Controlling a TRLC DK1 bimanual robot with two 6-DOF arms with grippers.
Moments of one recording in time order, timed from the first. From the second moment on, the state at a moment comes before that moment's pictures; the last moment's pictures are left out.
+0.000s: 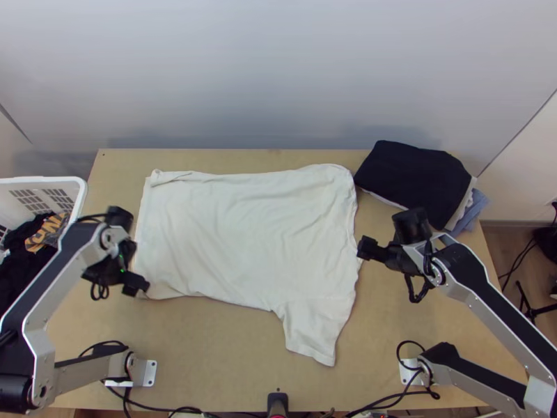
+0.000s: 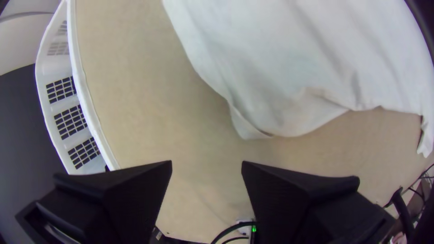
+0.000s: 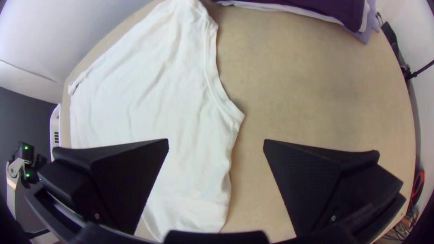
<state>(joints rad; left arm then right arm) 0.02 1.32 0.94 -1.22 -0.32 0.22 0.44 1.12 0.90 -0.80 0.01 0.72</state>
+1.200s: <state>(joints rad) -0.13 1.51 0.88 -1.08 -0.41 -0.10 0.47 1.06 0.80 -0.76 0.00 0.72</state>
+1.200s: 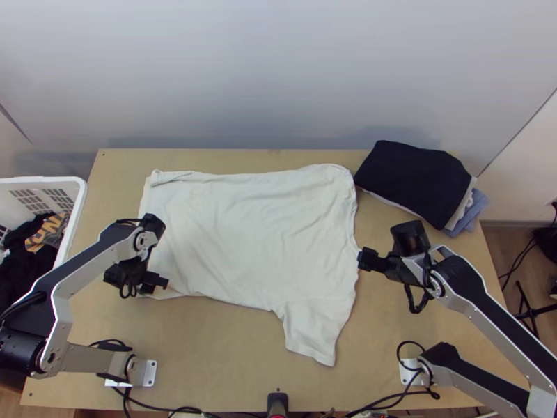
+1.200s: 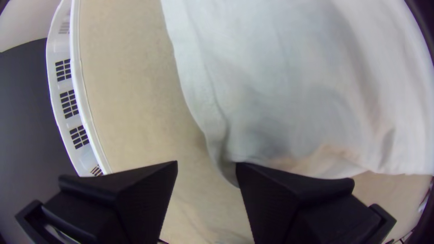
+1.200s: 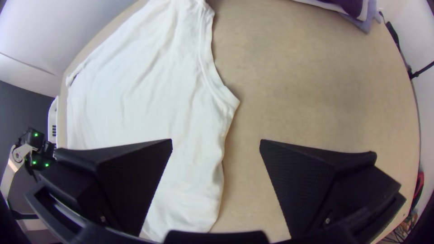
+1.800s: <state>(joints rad) -0.10 1.51 0.87 -1.02 -0.43 -0.06 0.48 1.04 0.77 -0.72 0.00 0.72</state>
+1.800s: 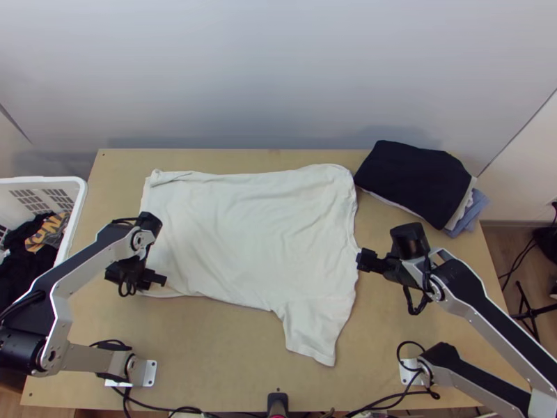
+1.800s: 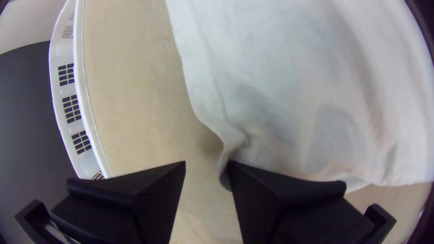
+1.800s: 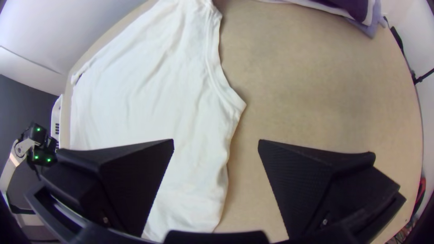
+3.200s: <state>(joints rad) -0.10 1.49 0.88 -0.89 -0.36 -0.03 0.48 1.22 0.68 -0.69 -0.18 0.71</state>
